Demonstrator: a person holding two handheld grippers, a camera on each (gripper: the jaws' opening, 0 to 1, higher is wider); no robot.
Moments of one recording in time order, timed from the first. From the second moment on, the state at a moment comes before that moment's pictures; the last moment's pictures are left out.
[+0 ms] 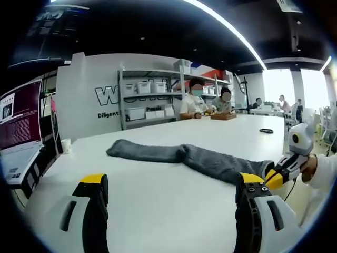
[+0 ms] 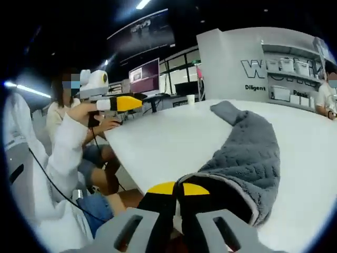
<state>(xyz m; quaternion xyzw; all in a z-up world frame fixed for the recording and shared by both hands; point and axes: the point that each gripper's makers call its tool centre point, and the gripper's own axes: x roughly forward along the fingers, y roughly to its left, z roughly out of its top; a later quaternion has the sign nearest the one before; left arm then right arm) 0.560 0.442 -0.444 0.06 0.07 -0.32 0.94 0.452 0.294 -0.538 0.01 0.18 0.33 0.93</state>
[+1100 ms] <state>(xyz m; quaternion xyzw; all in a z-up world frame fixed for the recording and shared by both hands) 0.566 0.455 -0.454 0.04 0.08 -0.33 0.94 0.421 0.349 -0.524 -0.03 0.17 0.37 0.91</state>
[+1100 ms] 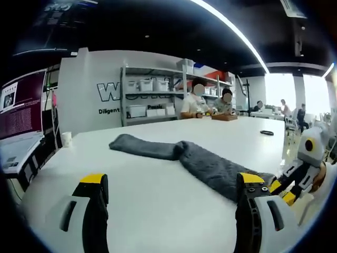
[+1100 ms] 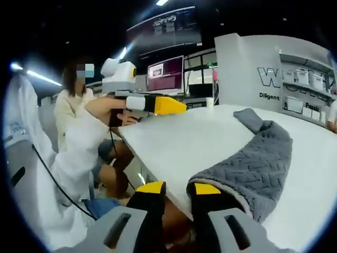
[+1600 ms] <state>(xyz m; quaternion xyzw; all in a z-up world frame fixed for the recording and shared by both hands) 0.564 0.458 -0.453 0.04 0.07 -0.32 0.94 0.390 0.280 -0.485 -0.02 0.14 0.27 0.95</state>
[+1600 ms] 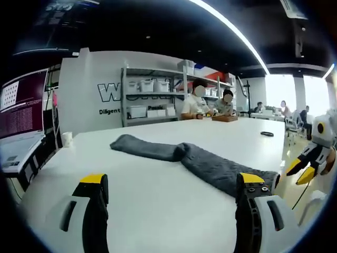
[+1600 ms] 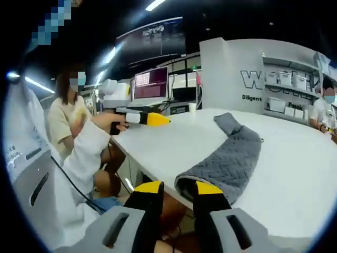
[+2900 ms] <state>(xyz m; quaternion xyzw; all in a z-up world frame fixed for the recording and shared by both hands) 0.609 0.433 -0.479 0.00 0.09 -0.34 0.94 0.438 0.120 -0.455 0.05 0.07 0.06 0.99</state>
